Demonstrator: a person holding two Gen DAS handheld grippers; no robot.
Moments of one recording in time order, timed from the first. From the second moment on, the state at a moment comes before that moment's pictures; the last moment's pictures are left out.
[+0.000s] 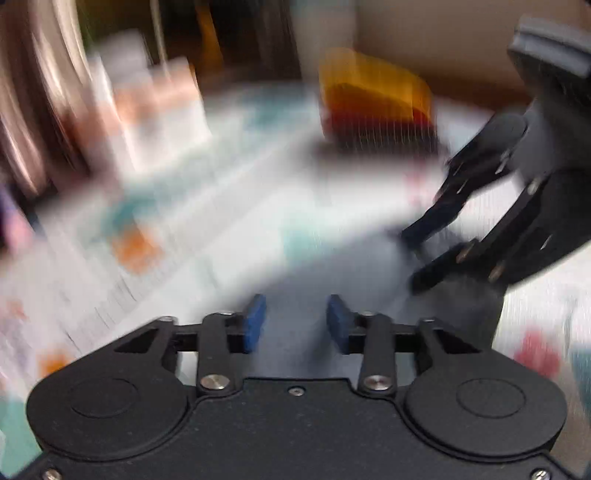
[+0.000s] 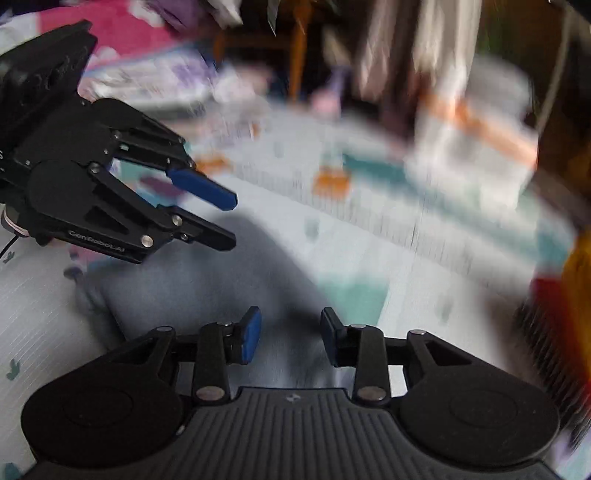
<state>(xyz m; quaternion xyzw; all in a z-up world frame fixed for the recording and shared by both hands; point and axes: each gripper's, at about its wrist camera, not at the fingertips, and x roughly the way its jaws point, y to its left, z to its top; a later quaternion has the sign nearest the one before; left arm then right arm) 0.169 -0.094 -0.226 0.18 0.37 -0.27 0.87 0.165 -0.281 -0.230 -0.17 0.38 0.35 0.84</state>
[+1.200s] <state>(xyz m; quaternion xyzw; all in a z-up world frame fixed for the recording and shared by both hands) 0.125 0.011 -0.237 -0.29 0.46 -0.20 0.82 0.176 -0.368 -0.273 0.18 0.53 0.22 0.80</state>
